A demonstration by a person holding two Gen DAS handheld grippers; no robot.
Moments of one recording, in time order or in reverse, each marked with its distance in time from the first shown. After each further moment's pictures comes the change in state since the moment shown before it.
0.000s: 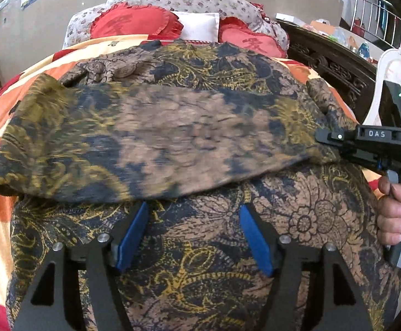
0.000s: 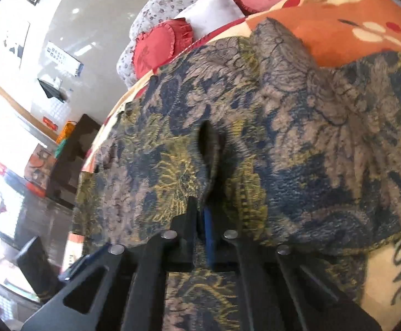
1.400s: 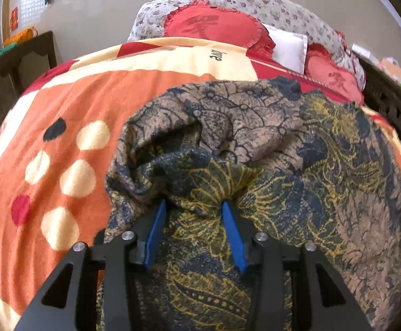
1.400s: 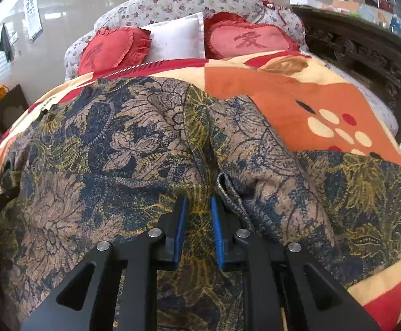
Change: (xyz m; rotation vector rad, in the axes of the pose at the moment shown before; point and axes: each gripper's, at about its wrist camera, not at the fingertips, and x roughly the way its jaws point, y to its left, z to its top) left arm 0.052 0.110 0.078 -0.220 -0.027 0.270; right arm 0.025 0.034 0.024 -0.250 -0.123 -0.457
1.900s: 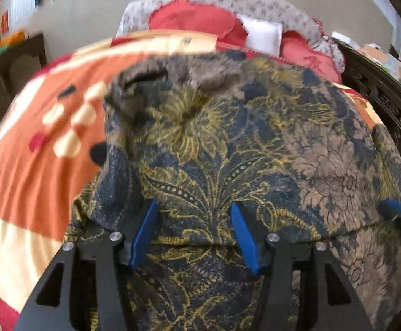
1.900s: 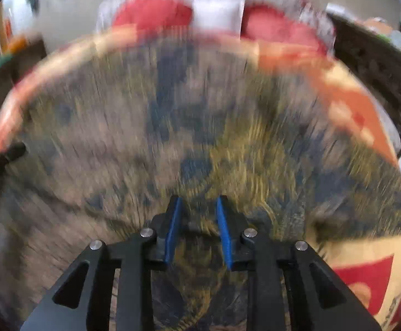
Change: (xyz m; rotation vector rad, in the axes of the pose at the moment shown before) left arm -0.059 -0.021 -0.067 0.047 0.008 -0.066; right arm -0.043 0.057 -0.037 -0.194 0.102 -0.009
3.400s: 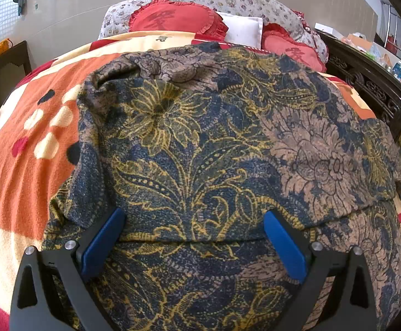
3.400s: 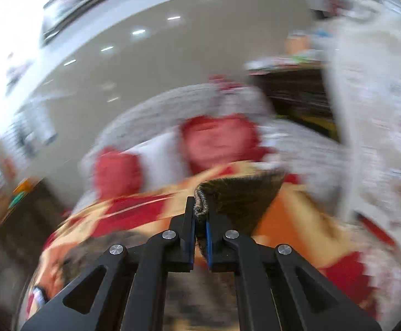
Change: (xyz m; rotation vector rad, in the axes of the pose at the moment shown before) left arm 0.005 -0.013 -0.010 0.054 0.018 -0.063; right arm -0.202 -0.182 0.074 0.289 -0.485 0.214
